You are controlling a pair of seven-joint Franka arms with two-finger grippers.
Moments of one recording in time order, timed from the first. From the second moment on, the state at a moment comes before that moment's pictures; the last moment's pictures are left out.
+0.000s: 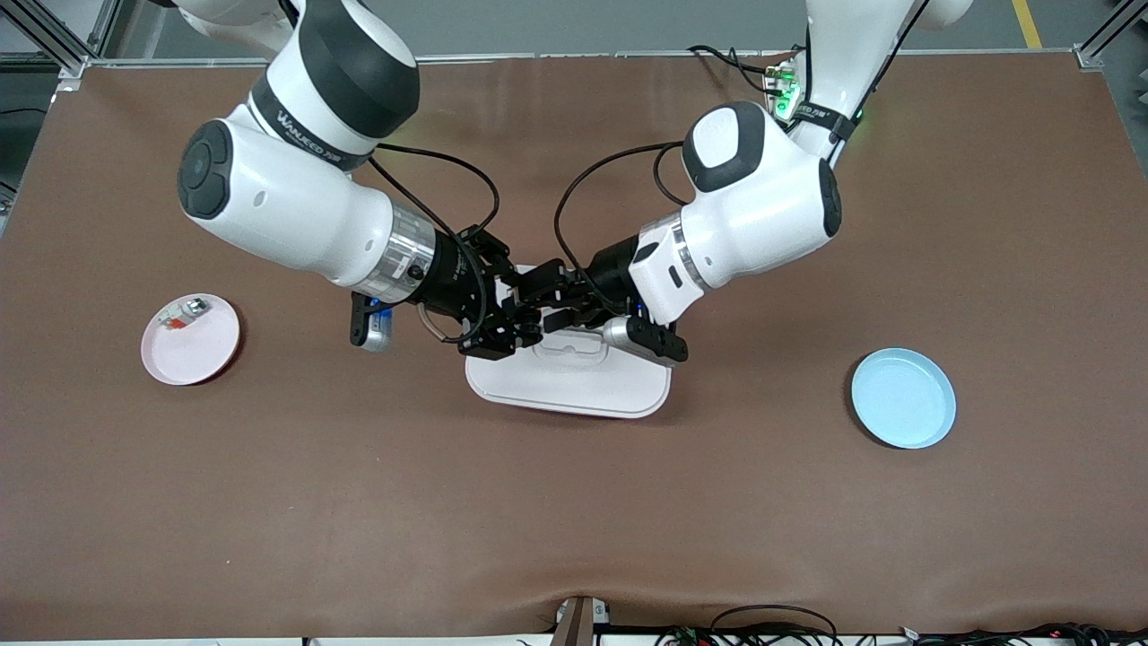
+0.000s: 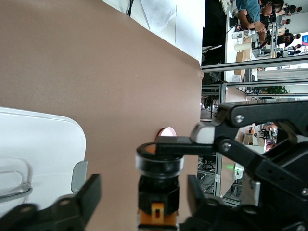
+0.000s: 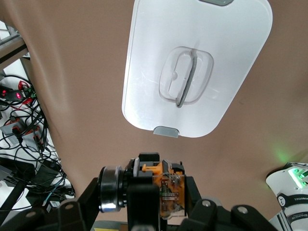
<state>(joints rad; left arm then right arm) -0.55 0.48 -0.10 -1.39 -0.99 2.39 -0.13 0.52 0.53 -0.03 -1.08 0.56 1.86 1.87</state>
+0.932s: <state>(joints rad) -0.55 0.48 -0.10 -1.39 -0.99 2.40 -0.08 0.50 0.53 -0.06 -1.06 0.56 1.85 1.84</state>
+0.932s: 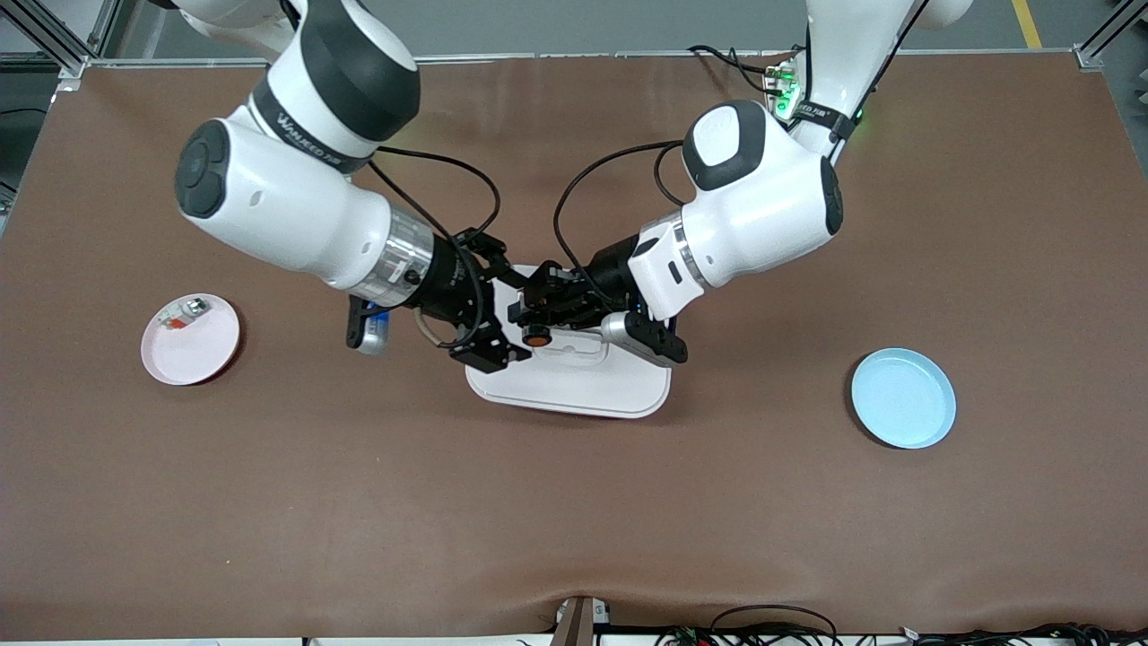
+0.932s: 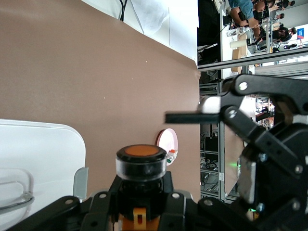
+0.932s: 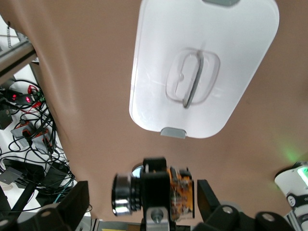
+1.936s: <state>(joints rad) -0.45 0.34 -0.09 -1.42 -0.40 2.01 -0.22 0.15 0.46 -0.07 -1.03 0.34 1.28 0.69</state>
